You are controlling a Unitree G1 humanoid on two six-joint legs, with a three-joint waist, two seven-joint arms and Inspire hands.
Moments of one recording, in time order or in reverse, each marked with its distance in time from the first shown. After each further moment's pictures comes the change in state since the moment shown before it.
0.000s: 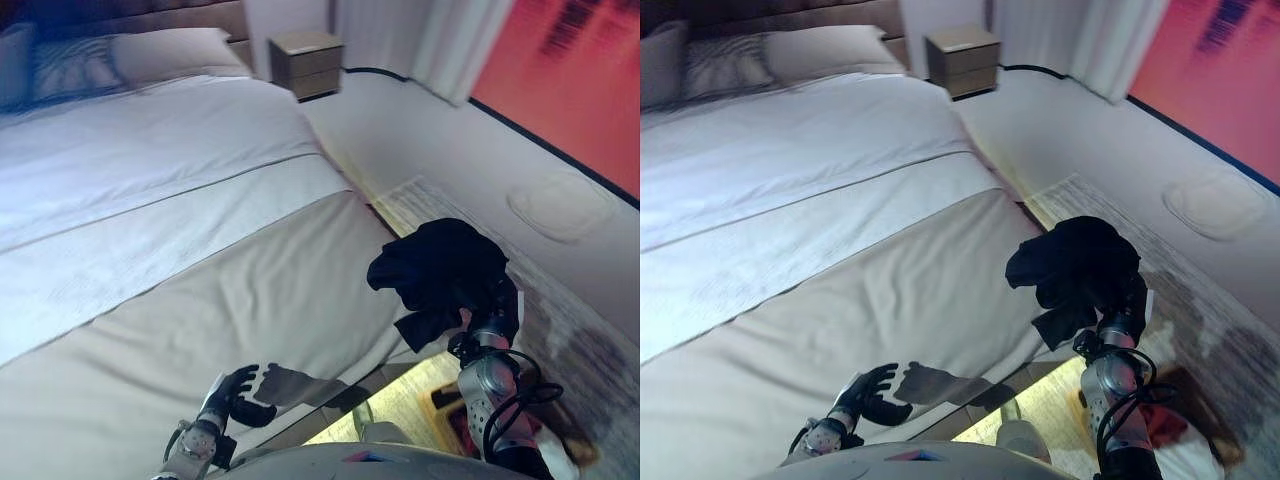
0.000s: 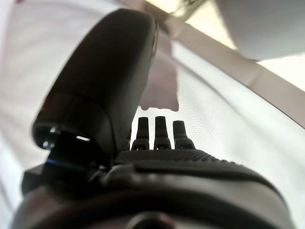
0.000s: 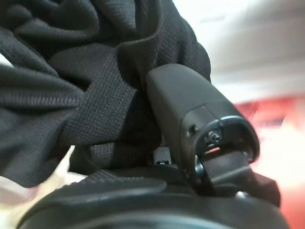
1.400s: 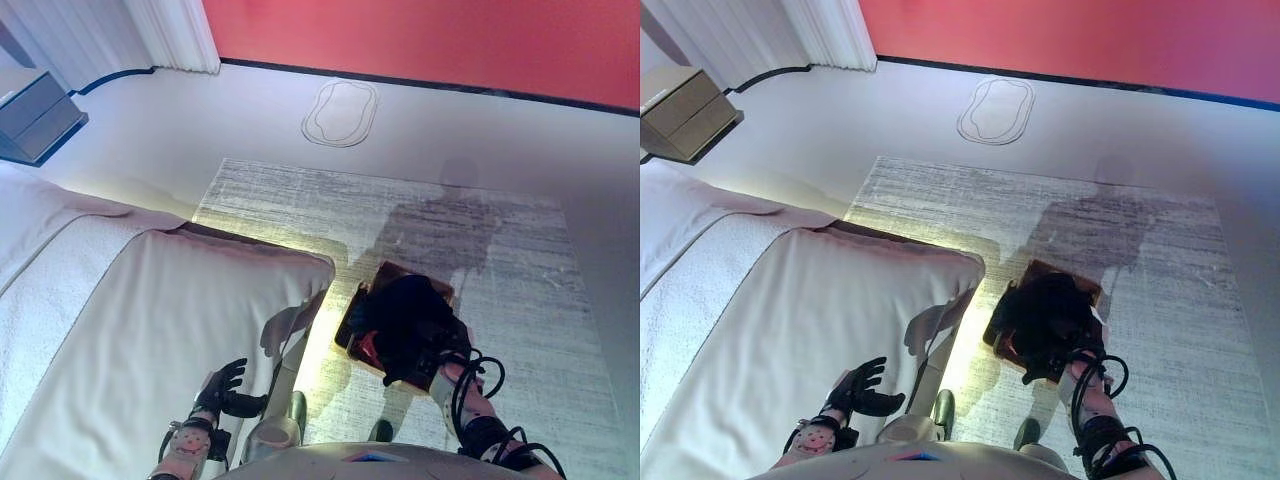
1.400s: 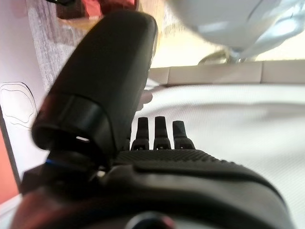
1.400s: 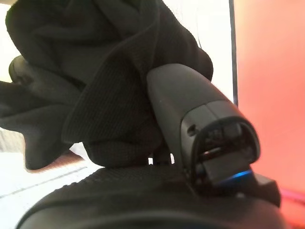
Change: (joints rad) left arm 0.017 -0.035 0.084 0.014 -0.042 -0.067 -0.005; right arm -0.213 -0.024 0.178 0.517 0.030 0.141 -0.037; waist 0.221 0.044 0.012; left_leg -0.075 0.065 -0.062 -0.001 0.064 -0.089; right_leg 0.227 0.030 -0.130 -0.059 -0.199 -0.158
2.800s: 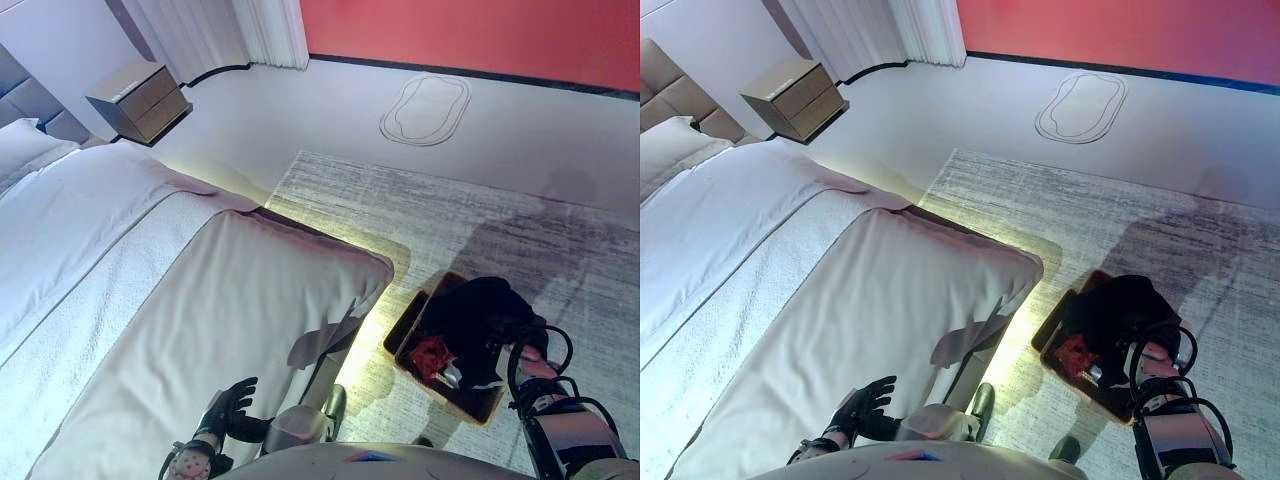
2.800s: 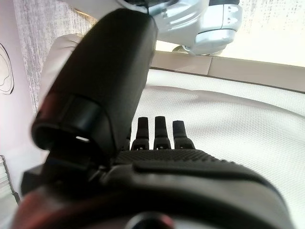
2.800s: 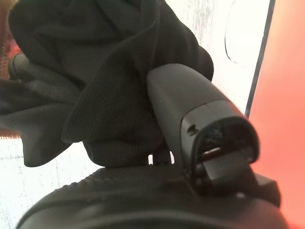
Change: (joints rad) left arm 0.065 0.009 -0.023 0.006 0.022 -0.066 -0.060; right arm -0.222 -0.217 -0.158 0.331 -0.065 0.110 0.036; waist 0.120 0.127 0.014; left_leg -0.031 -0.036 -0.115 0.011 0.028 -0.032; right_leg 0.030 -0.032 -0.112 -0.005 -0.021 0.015
